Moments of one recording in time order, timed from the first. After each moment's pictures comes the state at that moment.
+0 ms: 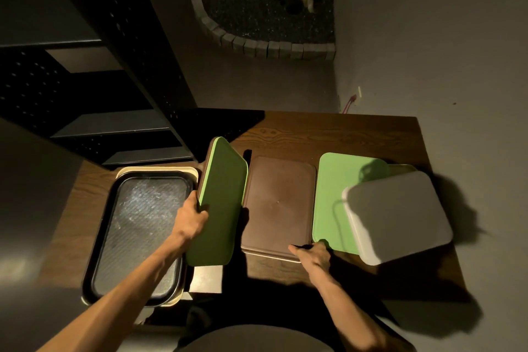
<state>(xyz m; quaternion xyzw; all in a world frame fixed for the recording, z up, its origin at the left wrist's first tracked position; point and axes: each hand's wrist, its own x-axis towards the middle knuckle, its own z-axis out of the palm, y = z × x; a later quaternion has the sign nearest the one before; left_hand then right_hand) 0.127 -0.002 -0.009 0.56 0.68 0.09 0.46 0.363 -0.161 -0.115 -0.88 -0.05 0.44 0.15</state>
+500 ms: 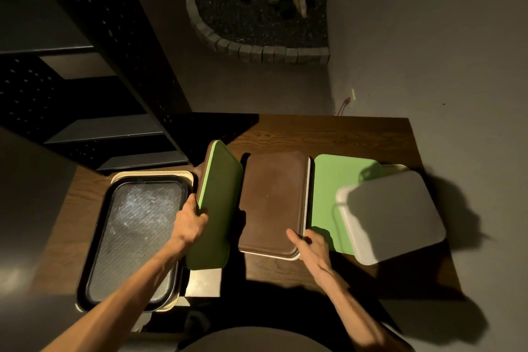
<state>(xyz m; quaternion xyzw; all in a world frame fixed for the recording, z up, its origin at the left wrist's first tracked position) 0.136 -0.007 -0.006 0.57 0.68 0.06 0.45 0.373 -0.162 -0.067 -0.81 -0.15 0.48 0.29</state>
